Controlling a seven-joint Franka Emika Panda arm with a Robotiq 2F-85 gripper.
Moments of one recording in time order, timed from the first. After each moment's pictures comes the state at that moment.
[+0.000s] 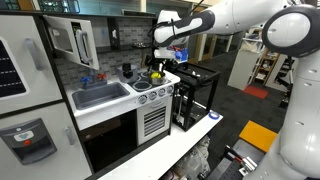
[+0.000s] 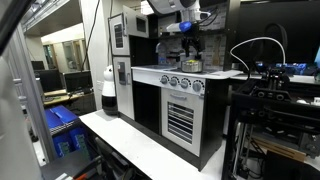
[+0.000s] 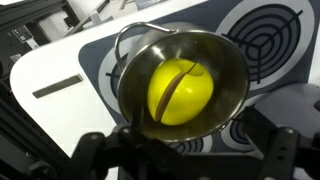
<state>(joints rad) 0.05 0.24 0.02 -1.69 -0.01 2.19 0.39</state>
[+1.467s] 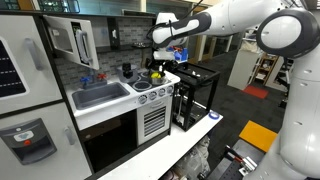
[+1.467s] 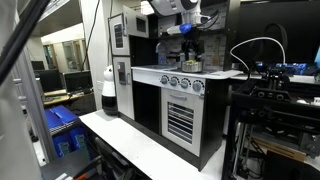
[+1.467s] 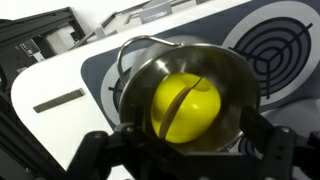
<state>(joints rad) 0.05 0.28 0.01 -1.65 -0.01 2.12 0.39</state>
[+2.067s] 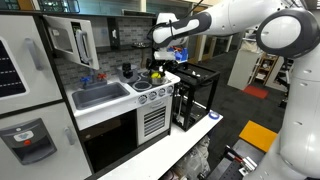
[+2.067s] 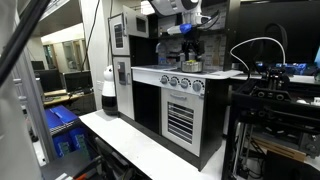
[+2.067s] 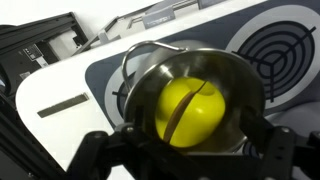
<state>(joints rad) 0.05 0.28 0.01 -1.65 0.00 2.10 0.39</state>
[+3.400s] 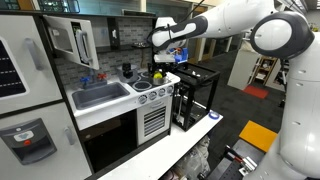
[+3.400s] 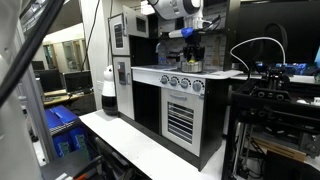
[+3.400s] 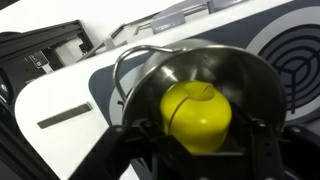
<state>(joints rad) 0.05 0.32 0.00 -1.63 -0.01 2.07 0.39</state>
